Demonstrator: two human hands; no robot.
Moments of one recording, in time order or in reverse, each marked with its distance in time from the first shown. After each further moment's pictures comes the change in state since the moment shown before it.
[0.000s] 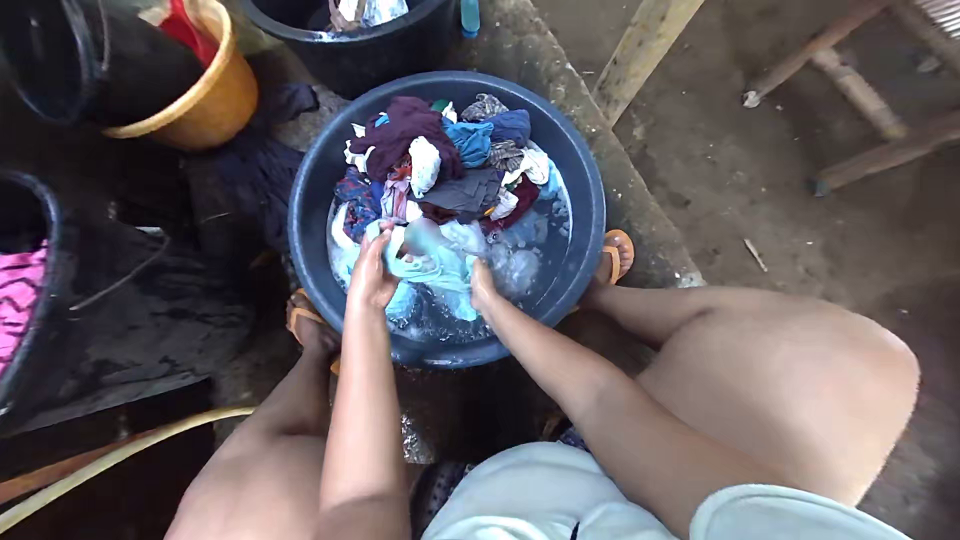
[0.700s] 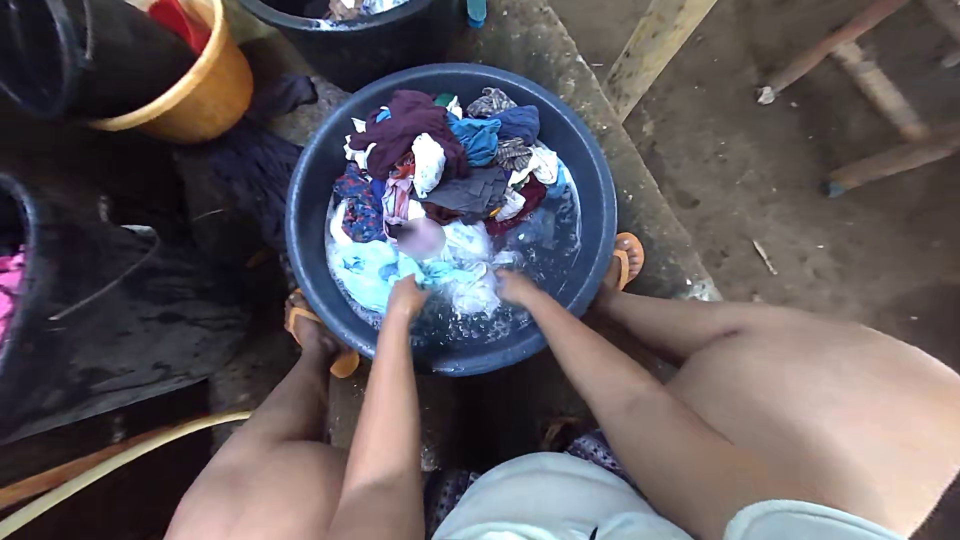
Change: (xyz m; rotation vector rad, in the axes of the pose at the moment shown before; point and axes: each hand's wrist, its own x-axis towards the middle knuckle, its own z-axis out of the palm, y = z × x) left_hand 0.048 -0.073 -0.018 1.305 -0.121 -0.253; right_hand 0.068 0.002 -0.086 -1.286 -0.314 -0.075
